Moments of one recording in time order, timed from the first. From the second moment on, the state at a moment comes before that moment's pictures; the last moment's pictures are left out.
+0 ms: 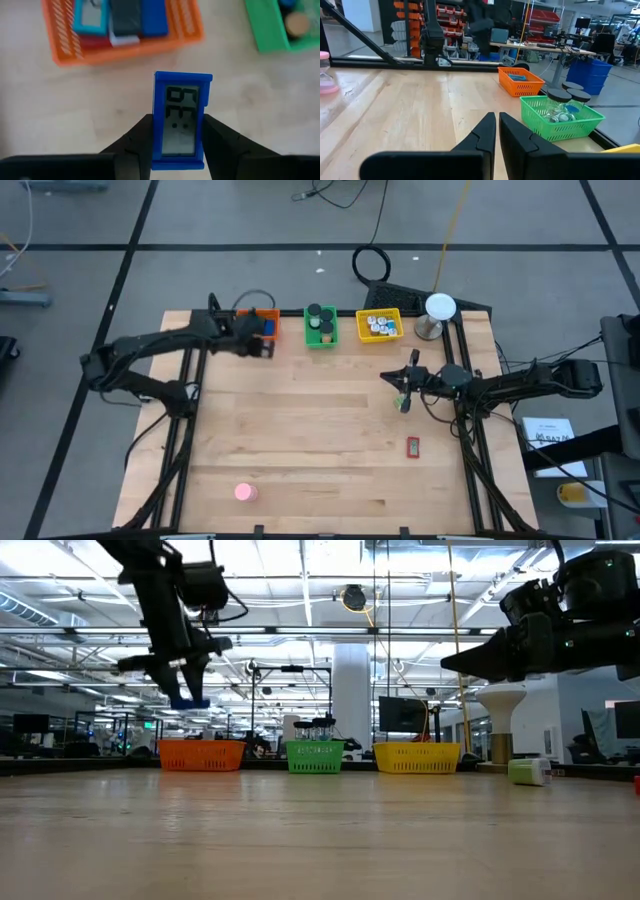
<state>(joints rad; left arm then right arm) 0.53 1.29 0.93 -0.78 -0.17 -0.80 -0.14 0.95 0.02 0.92 0.08 -0.10</state>
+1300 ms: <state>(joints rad) 0.93 1.64 0.98 -0.44 -0.03 -0.52 -0.14 0.95 0.02 0.94 0.08 -0.09</state>
